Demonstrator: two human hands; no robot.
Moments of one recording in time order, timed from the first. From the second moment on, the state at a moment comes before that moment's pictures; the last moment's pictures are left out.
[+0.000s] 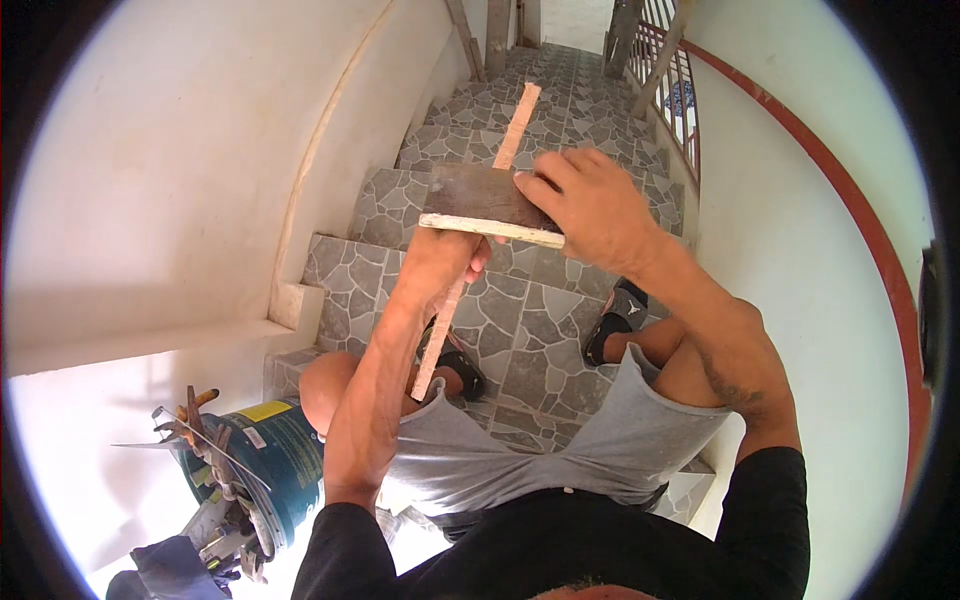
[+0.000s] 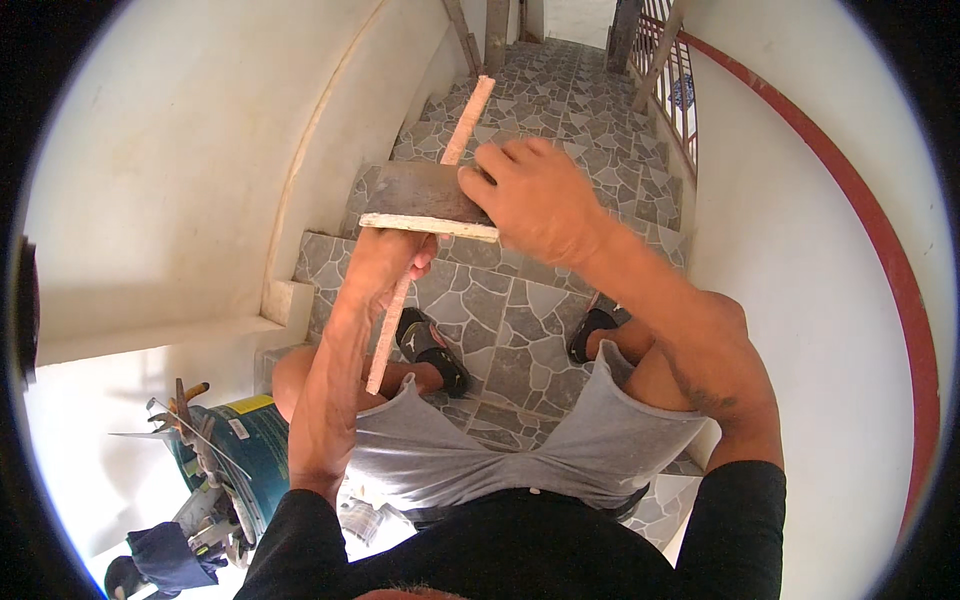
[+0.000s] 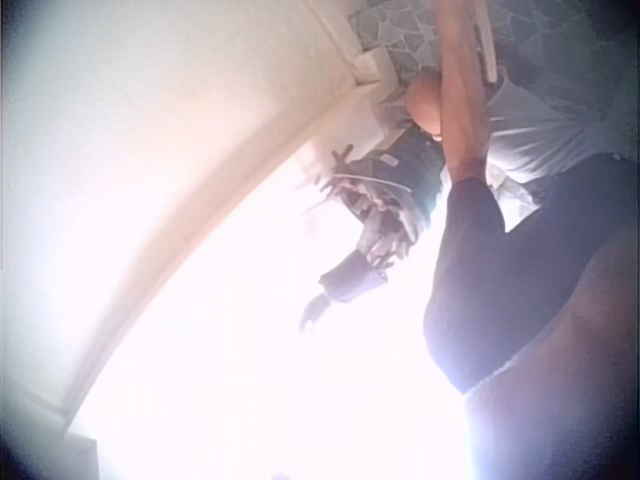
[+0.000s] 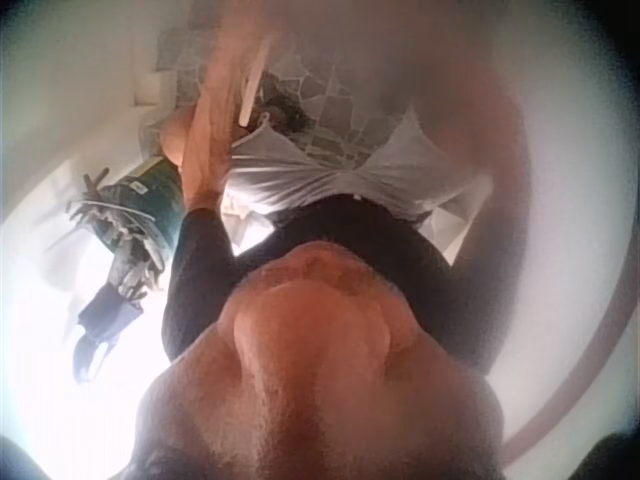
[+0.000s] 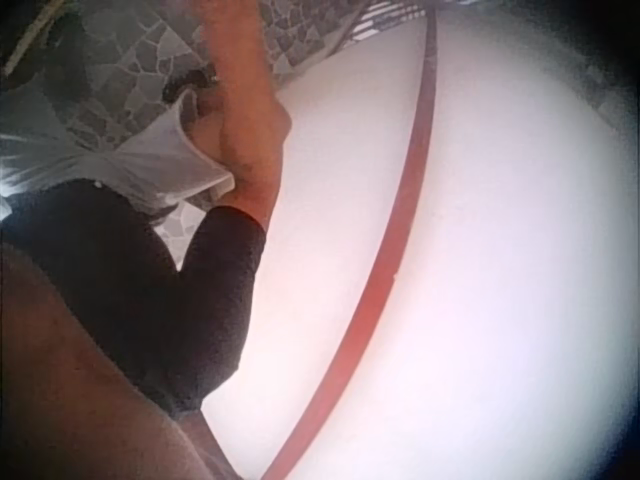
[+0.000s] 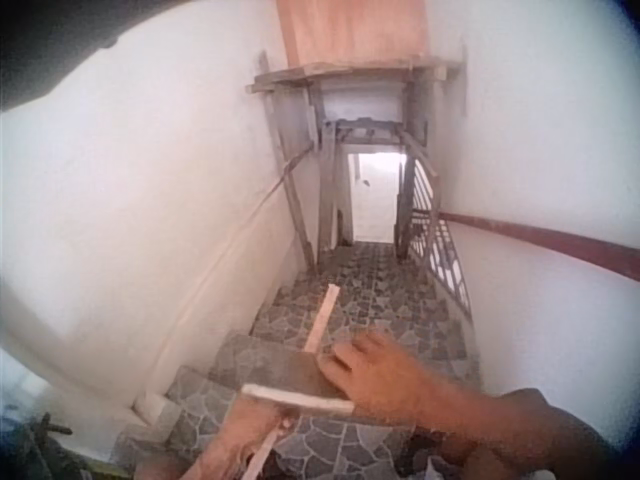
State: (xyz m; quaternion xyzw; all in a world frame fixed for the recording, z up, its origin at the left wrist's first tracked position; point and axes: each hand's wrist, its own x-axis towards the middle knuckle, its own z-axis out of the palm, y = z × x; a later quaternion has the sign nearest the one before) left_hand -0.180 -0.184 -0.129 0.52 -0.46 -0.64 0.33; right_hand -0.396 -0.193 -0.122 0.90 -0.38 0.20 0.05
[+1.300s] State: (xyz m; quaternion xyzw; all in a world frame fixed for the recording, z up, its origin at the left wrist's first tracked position) left_hand -0.189 -0.180 -0.115 0.49 -0.47 -0.67 0.30; right_hand -0.466 -0.257 -0.145 0.84 -0.50 0.18 0.10
